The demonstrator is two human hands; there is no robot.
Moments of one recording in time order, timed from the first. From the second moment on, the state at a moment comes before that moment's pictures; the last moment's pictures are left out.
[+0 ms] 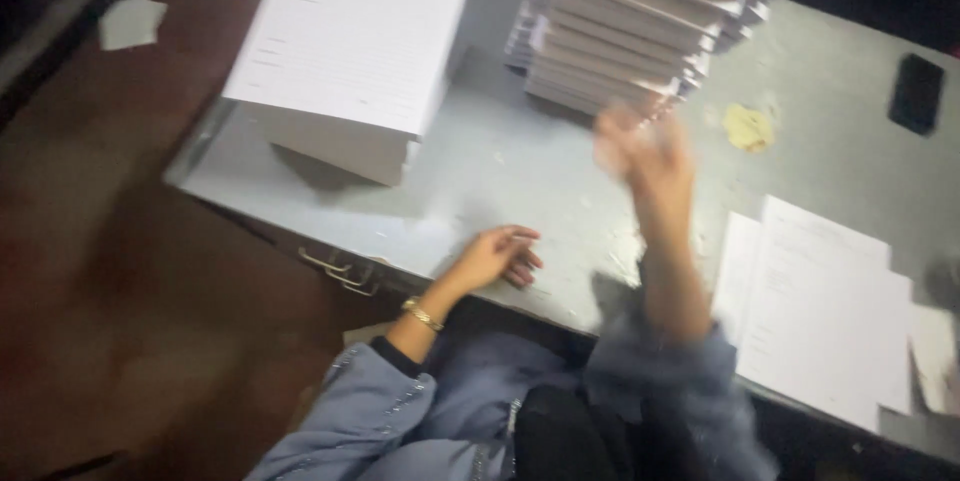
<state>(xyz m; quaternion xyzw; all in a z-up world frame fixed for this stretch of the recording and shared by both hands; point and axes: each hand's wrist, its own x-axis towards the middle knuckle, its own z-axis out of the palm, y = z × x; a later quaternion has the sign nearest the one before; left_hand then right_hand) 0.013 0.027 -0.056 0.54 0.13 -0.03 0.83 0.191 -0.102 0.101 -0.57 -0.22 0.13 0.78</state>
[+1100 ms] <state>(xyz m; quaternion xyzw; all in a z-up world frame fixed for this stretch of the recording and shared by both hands) 0.039 -0.144 -0.042 0.43 0.20 -0.17 0.87 0.051 -0.352 0.111 -0.89 -0.32 0.24 0.20</state>
